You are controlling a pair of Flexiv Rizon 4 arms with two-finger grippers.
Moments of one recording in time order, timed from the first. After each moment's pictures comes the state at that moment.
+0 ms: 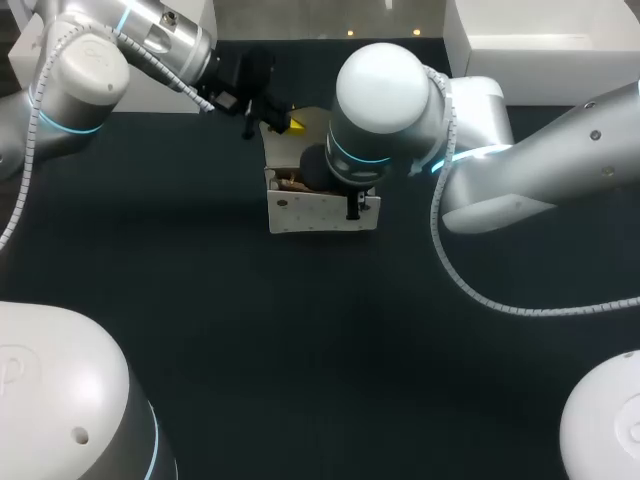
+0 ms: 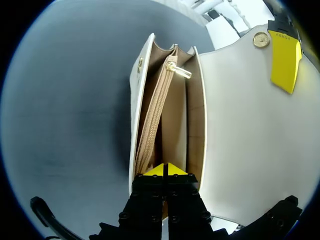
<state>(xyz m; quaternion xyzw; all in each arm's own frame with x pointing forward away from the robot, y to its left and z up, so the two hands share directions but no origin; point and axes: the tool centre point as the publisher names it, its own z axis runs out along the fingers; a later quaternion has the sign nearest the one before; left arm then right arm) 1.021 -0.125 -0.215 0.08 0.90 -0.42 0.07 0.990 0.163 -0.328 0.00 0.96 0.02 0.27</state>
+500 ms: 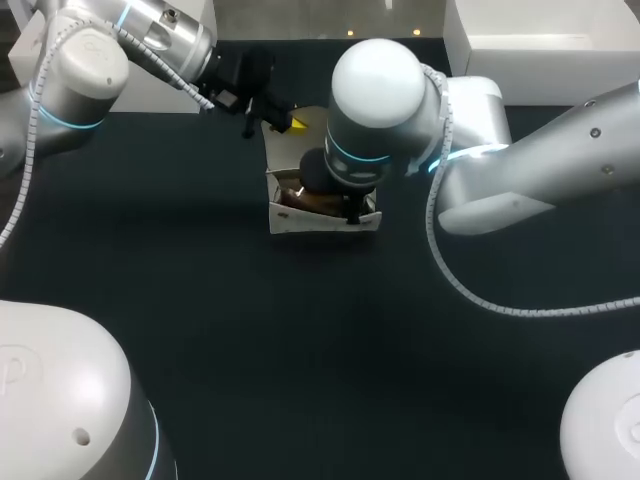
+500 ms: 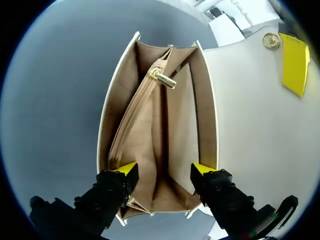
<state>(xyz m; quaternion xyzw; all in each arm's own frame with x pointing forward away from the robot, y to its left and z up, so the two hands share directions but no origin) 1.016 -0.129 -0.211 0.10 0.90 -0.43 0.06 0.980 0.161 -0.332 0.00 0.97 0.02 0.26</state>
